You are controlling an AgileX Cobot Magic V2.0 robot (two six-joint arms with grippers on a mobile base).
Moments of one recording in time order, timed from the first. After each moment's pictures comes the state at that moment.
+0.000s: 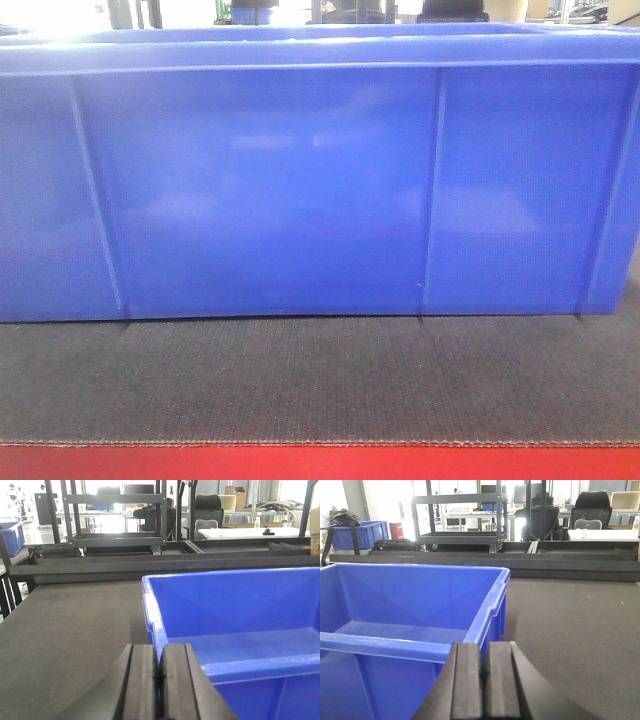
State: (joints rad) left arm -0.12 0.11 -0.50 0.17 0.48 -0.11; right arm 0.32 0.00 -0.40 -0.07 0.47 0.12
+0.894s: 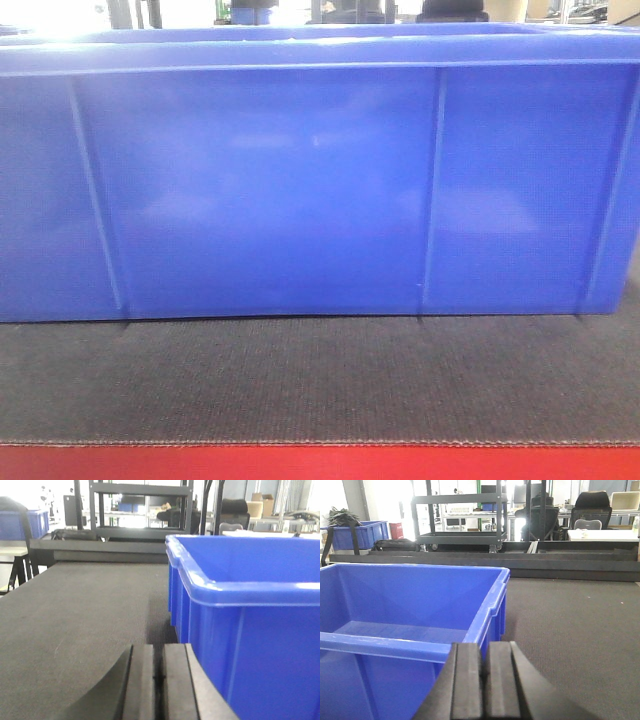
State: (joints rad) left arm 0.00 0.01 0.00 0.03 0.03 -0.03; right arm 0.32 0.00 -0.40 -0.07 0.46 0.12
